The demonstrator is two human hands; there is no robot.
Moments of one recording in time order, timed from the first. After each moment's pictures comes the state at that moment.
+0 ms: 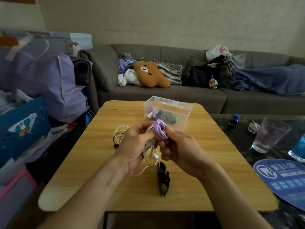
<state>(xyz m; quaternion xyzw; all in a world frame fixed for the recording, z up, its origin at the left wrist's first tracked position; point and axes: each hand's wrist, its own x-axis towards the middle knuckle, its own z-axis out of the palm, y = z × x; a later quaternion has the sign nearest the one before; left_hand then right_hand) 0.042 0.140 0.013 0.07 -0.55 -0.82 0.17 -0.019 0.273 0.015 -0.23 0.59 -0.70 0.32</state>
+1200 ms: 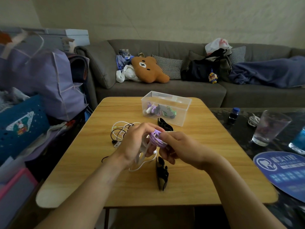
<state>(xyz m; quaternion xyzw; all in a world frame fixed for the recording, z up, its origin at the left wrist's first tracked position) 0.039 0.132 0.000 0.04 -0.65 -0.75 0.10 -0.027 0.287 0.015 -0.38 0.75 -0.47 0.29</state>
